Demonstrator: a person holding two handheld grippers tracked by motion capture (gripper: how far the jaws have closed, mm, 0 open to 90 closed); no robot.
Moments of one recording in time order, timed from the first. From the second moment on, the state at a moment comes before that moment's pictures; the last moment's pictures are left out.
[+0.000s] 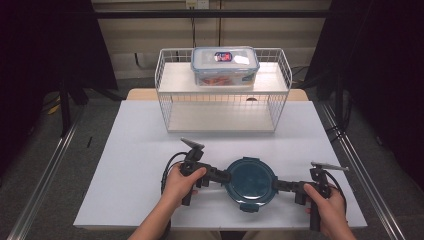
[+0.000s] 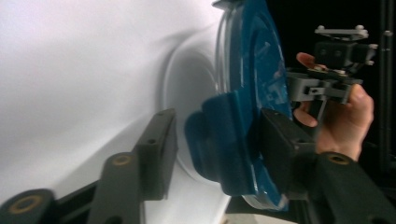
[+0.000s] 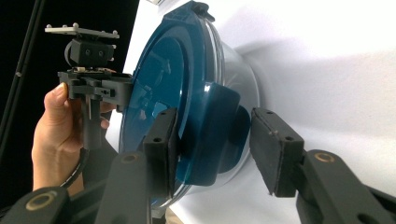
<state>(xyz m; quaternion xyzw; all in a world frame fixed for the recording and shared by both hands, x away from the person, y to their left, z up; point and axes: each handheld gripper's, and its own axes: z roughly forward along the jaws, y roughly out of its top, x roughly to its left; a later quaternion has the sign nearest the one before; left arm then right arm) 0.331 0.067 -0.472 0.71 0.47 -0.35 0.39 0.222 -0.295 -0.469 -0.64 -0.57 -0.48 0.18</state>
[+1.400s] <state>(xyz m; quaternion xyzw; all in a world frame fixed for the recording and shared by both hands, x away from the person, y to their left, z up) 0.348 0.101 -0.392 0.67 0.50 -0.28 0.47 0.272 -0.267 -0.409 -0.62 -0.54 -0.54 0.18</state>
